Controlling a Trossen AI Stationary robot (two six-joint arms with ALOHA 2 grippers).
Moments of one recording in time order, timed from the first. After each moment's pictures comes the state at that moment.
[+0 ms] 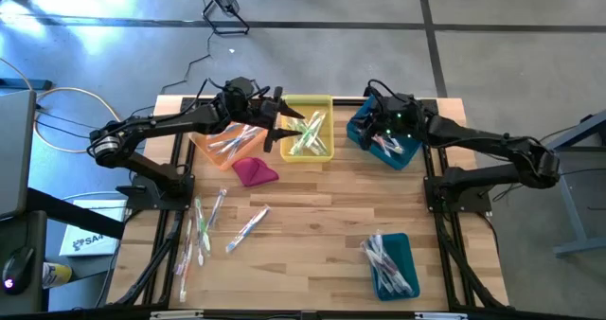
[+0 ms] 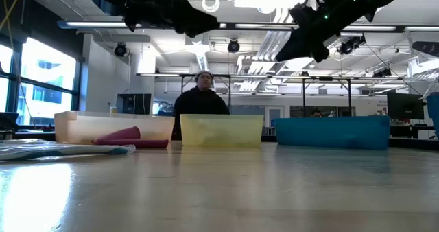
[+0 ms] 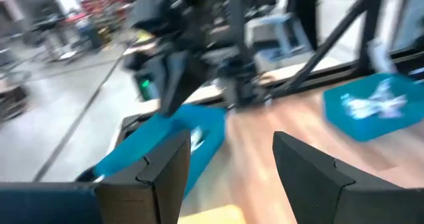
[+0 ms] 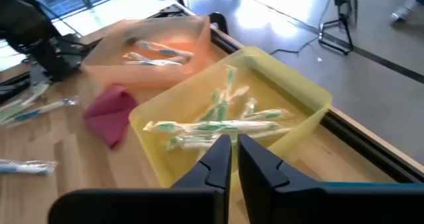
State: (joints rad) left arm 0.50 1.38 0.97 0.29 0.61 0.32; right arm -0.50 1.11 0.76 -0.11 -0.03 0.21
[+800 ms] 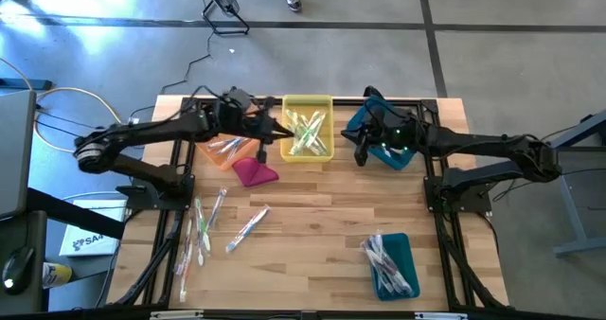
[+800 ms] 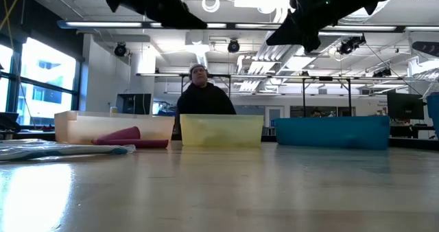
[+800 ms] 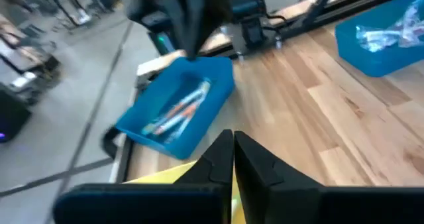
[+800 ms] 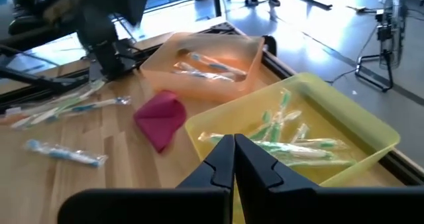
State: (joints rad) left arm 0.38 1.25 0.97 -0.02 0.33 0.51; right arm -0.31 1.11 0.75 0.01 0.03 0.18
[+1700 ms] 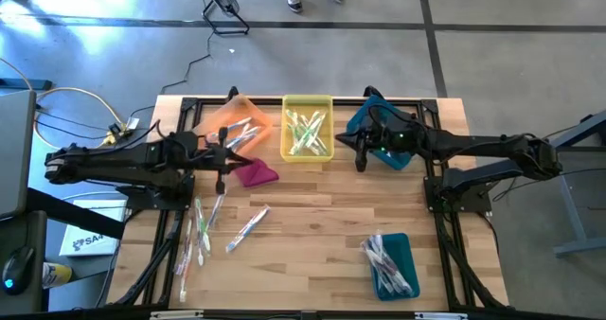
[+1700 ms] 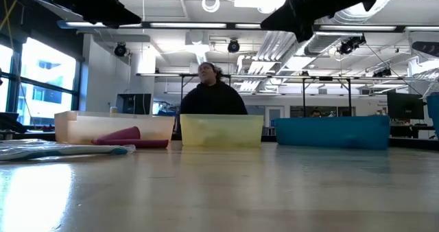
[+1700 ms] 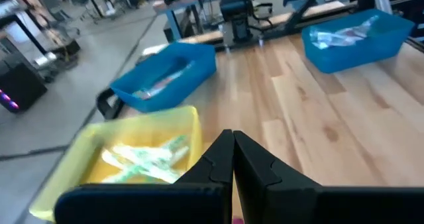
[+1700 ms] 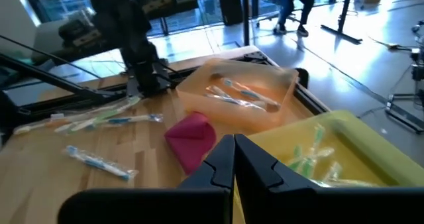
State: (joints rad) left arm 0.10 0.61 0.53 -0.15 -0.01 0.27; right arm -0.24 1.11 0.75 0.12 -0.01 0.13
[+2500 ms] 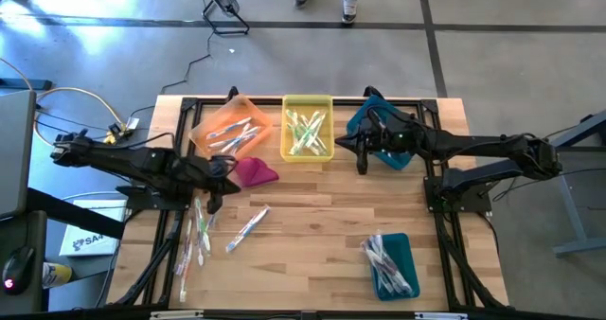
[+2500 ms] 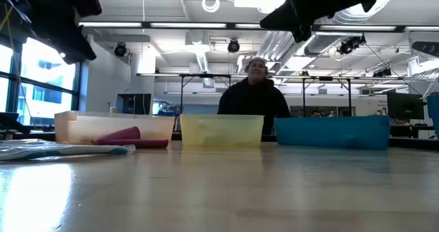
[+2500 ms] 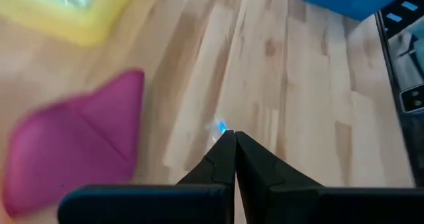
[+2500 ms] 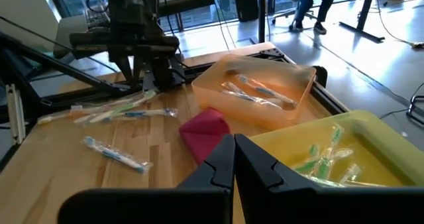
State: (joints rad) left arm -0.16 0.62 0.53 -0.54 -0.10 -0.46; right arm -0.24 1.12 0.75 0.12 -0.08 0.12
